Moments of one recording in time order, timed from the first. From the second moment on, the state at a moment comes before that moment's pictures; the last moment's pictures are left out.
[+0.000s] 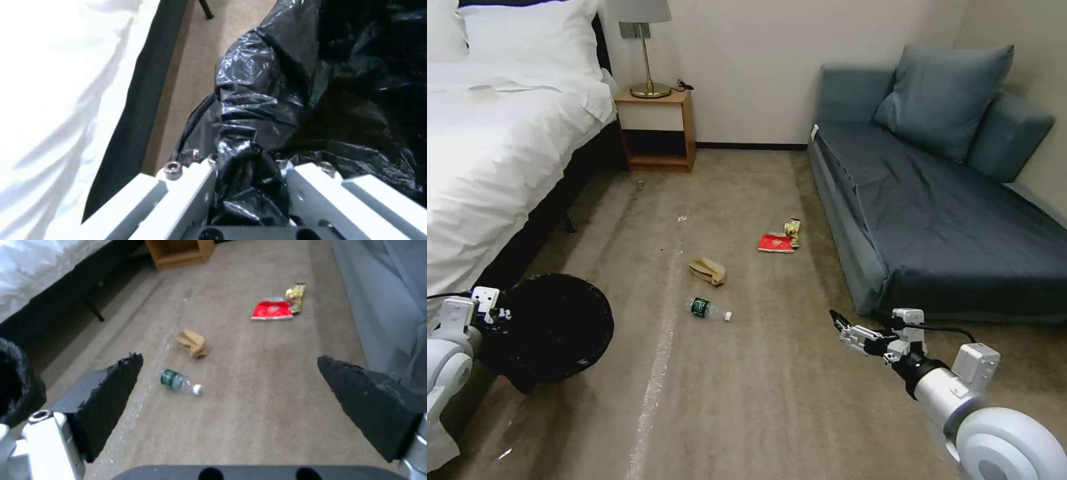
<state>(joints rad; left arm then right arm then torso) 1.37 -0.68 -0.80 -1.74 -0.53 0.60 -0.08 -1.65 0.89 0.58 2.37 0.93 -0.37 0.24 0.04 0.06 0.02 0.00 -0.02</state>
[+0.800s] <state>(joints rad) 1.43 -0.69 -0.84 -1.74 -0.51 0.58 -0.04 -1.71 0.90 0.56 2.34 0.87 -0.32 0.17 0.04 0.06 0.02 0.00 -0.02</state>
